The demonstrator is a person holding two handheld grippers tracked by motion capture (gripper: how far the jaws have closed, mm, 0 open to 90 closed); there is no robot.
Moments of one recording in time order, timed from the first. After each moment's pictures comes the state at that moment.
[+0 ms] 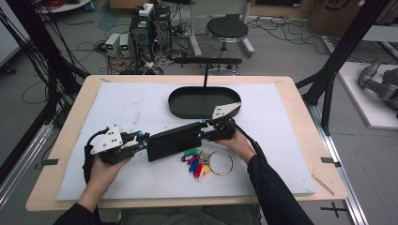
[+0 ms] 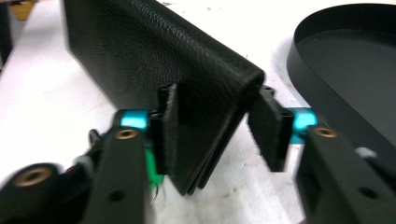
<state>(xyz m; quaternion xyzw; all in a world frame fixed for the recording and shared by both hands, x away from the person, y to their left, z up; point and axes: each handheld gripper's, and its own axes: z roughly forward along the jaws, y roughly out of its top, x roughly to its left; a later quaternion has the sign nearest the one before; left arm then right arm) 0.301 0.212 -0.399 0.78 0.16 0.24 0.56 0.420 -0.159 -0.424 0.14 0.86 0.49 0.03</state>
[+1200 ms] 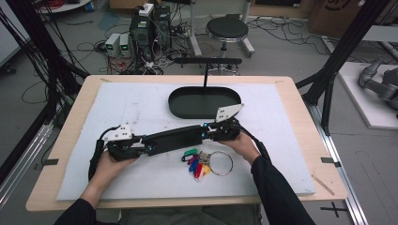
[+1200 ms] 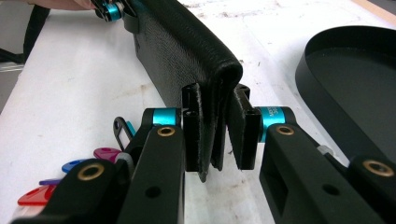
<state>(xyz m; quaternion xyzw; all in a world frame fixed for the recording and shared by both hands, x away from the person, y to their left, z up) 0.340 0.211 -0.439 0.82 0.21 0.12 0.53 0.407 -0.166 -0.412 0.10 0.87 0.48 0.05</state>
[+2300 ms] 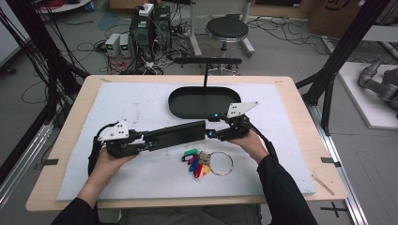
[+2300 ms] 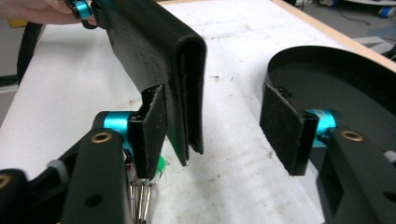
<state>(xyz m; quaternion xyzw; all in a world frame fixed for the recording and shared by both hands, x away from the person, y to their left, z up) 0.335 0.205 -0.409 0.80 0.14 0.13 0.57 0.404 -0.195 -0.396 0.12 0.84 0.52 0.09</state>
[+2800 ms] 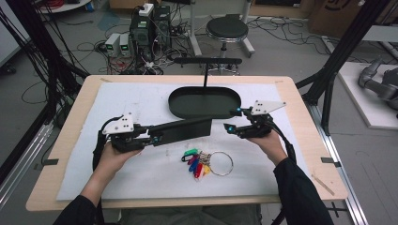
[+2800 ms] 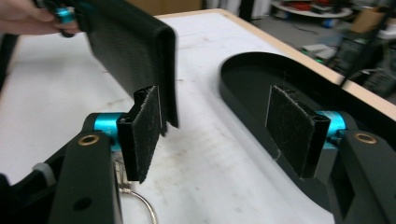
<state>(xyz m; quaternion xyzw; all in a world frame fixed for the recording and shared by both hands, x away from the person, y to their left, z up) 0.342 0.188 -0.390 0.80 0.14 0.13 0.57 0.388 -0.254 -0.373 0.18 0.81 0.53 0.14</state>
